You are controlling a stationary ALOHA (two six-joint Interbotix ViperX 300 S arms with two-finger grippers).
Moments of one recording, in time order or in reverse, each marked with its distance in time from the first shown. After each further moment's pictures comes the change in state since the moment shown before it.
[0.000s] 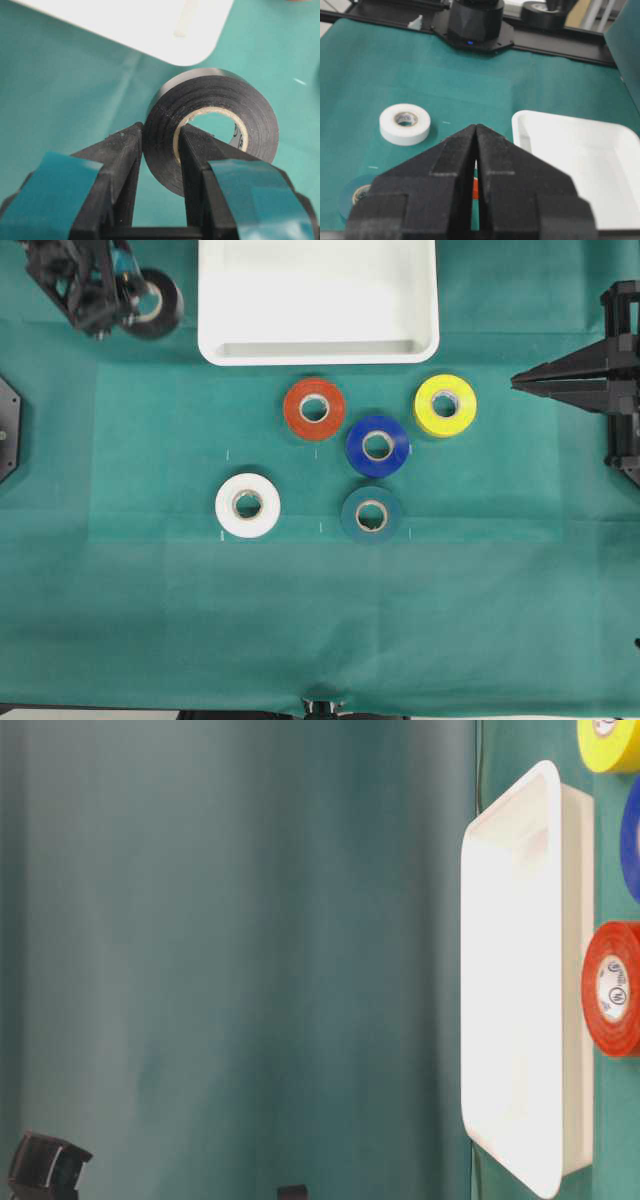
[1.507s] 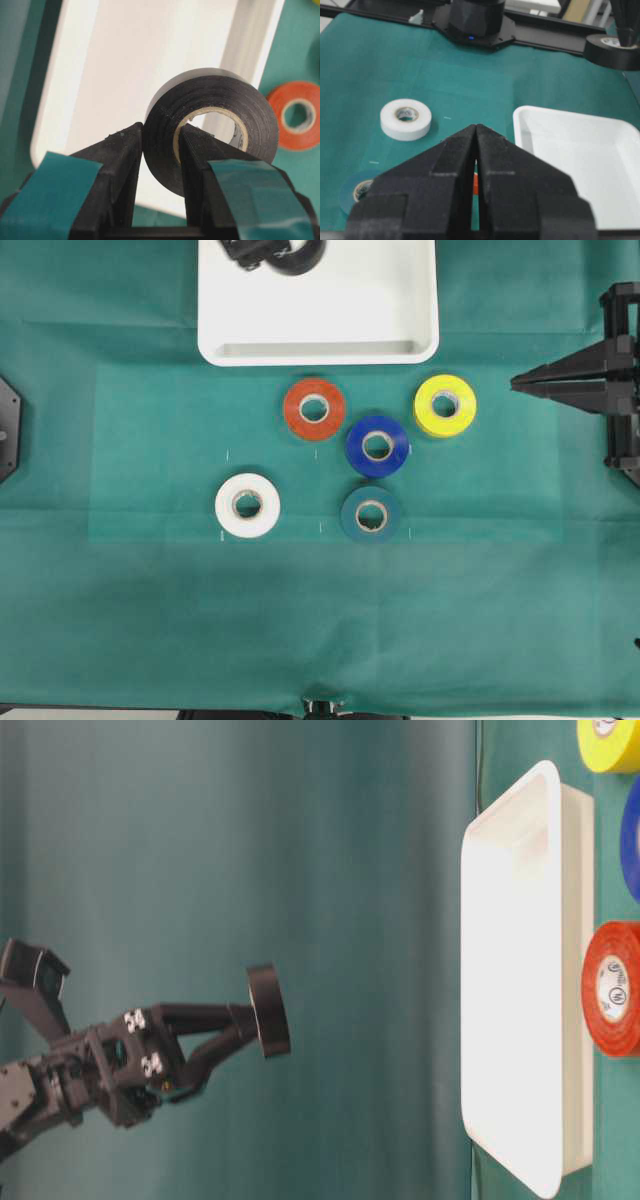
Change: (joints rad) left arm -0.023 0.422 -0.491 0.000 -0.064 0.126; right arm 0.000 0.000 0.000 0.000 0.014 0.000
